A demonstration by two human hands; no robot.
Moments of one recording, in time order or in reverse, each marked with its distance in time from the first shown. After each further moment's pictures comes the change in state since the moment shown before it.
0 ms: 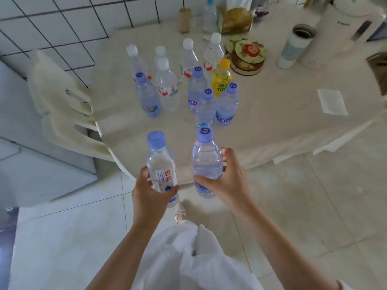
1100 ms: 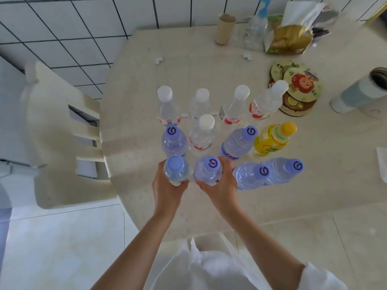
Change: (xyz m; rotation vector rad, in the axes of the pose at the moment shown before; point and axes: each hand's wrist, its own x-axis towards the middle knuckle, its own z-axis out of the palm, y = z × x) left_hand 0.252 0.007 0.041 -0.016 0.099 0.013; right_hand 0.237 -0.003 0.135 -0.015 0.057 -0.054
